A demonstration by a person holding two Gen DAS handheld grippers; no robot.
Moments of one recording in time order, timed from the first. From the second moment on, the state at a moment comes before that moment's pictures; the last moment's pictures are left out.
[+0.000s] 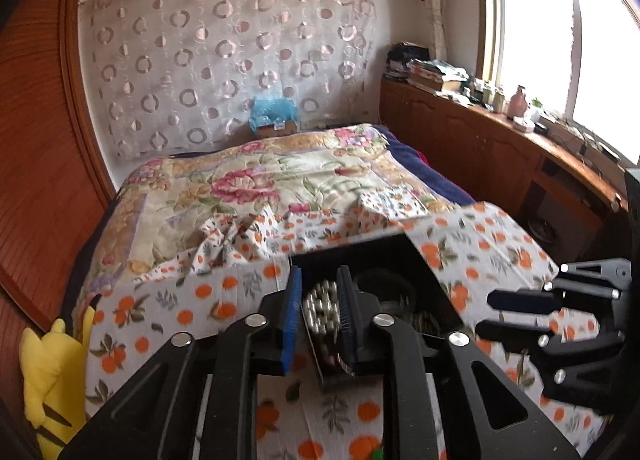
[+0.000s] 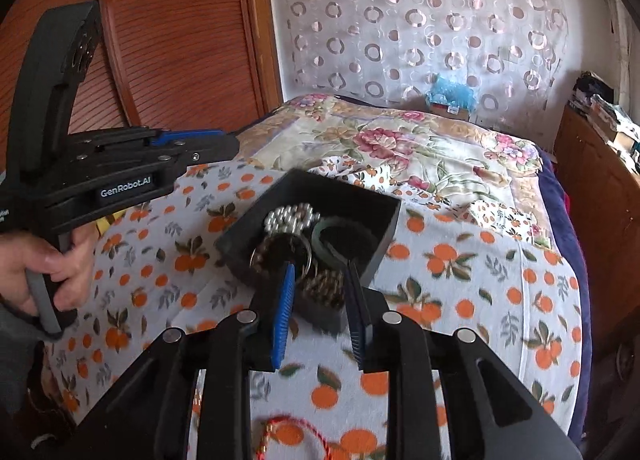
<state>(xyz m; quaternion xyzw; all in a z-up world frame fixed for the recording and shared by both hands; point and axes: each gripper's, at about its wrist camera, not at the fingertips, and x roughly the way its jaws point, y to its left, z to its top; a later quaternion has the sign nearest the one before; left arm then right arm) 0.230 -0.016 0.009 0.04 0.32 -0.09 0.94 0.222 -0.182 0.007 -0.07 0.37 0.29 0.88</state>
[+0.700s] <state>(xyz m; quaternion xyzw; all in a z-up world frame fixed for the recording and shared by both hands) 0.144 -0.015 -0.069 0.06 0.39 -0.14 0.91 0.159 -0.214 -0.074 -0.14 0.44 0.28 0.84</state>
